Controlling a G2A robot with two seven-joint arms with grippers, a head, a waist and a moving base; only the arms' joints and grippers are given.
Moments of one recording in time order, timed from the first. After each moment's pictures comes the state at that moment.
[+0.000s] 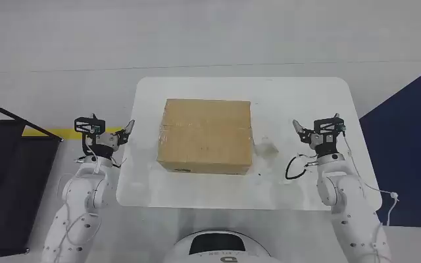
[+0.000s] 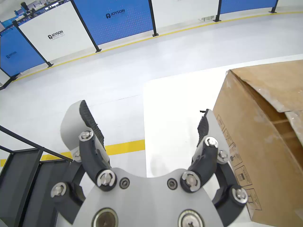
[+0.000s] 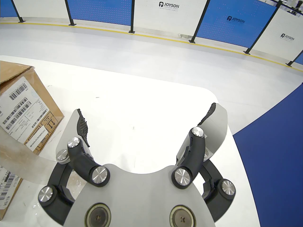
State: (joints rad) left arm 1.73 -1.15 -1.60 -1.80 1.33 0.00 0.00; right arm -1.73 -1.15 1.60 -1.80 -1.33 0.00 0.00
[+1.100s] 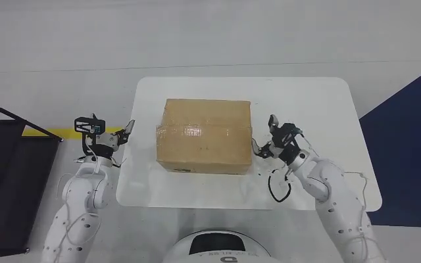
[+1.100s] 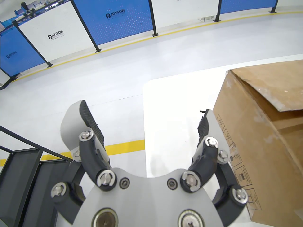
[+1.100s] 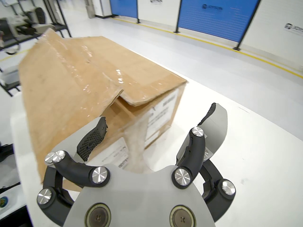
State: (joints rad) left arm 1.73 -1.15 -1.60 -1.80 1.33 0.00 0.00; right arm -1.59 -1.14 1.44 -1.72 -1.21 -0.69 -0.04
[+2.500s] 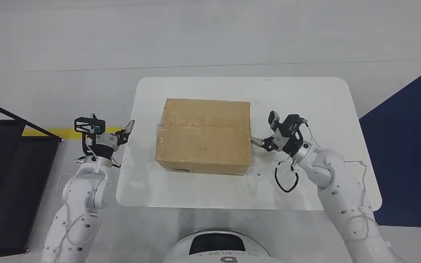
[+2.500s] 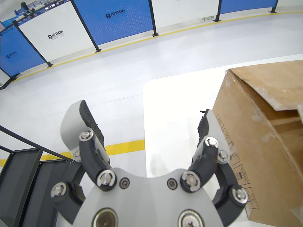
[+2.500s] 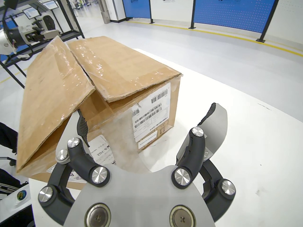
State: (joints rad) left arm 1.73 -1.15 -1.60 -1.80 1.33 0.00 0.00; right arm -1.44 -1.10 1.38 -1.51 -1.08 -0.78 -0.03
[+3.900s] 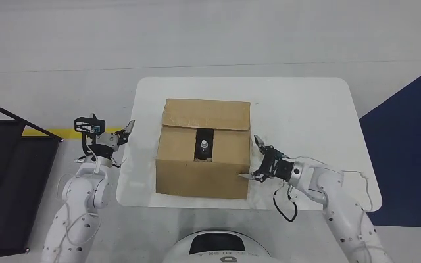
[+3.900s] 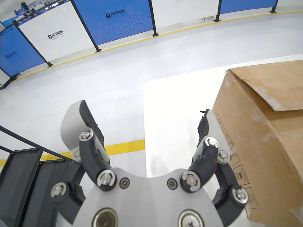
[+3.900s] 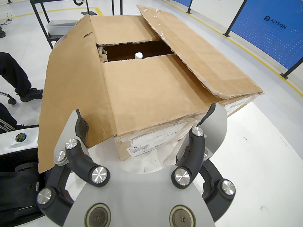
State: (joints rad) left arm 1.73 -1.15 -1.60 -1.80 1.33 0.00 0.00; right arm -1.65 -1.06 1.39 -1.79 -1.48 -0.82 -0.14
